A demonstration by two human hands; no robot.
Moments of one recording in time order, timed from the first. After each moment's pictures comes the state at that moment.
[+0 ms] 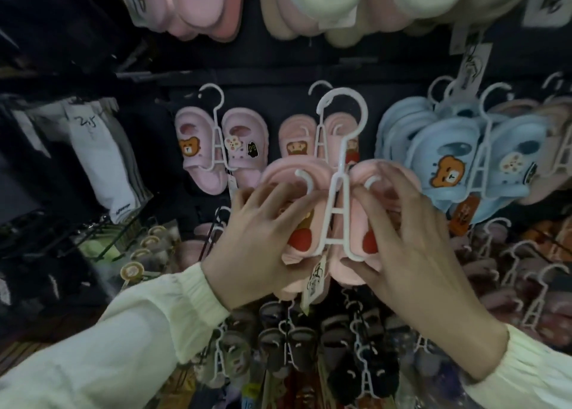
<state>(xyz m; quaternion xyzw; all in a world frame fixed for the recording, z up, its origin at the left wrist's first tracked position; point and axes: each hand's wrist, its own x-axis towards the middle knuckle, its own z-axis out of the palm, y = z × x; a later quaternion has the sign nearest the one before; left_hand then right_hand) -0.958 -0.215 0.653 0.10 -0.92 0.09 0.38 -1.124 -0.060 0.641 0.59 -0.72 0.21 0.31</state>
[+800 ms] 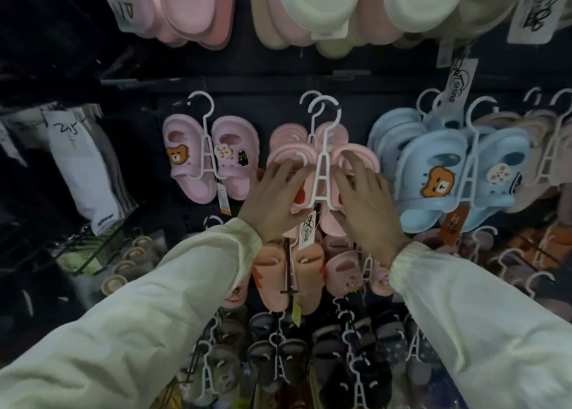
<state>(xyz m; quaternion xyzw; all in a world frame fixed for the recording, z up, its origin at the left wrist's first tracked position) -1.057 -0.317 0.629 0.16 -0.91 0.15 0.36 -1.199 -0.174 0.631 0.55 -0.76 0.12 0.32</state>
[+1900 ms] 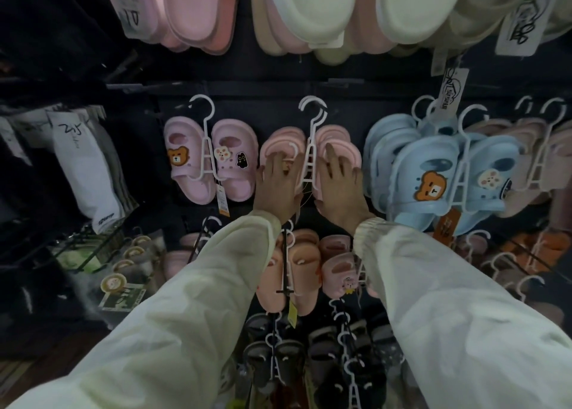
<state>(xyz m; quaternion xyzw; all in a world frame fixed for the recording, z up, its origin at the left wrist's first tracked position) -1.110 -0.348 0.613 0.31 -0.89 0.10 0.33 -1.224 -0.244 0.625 0.51 -0.82 0.08 0.25</state>
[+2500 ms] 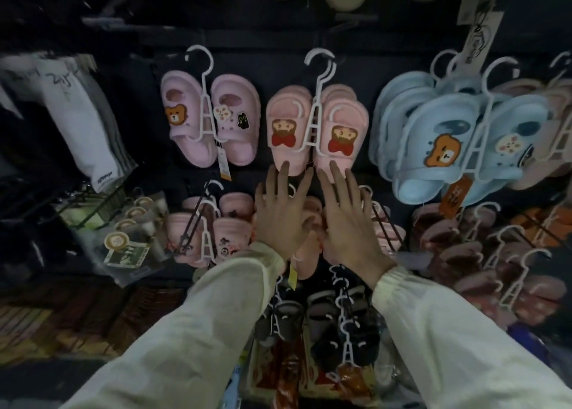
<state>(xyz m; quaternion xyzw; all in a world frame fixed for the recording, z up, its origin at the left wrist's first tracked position) -1.067 -0.266 0.540 0.33 -0.89 0.07 0.29 -1.174 -0.162 0.550 0.57 -0.78 0.19 0.19</state>
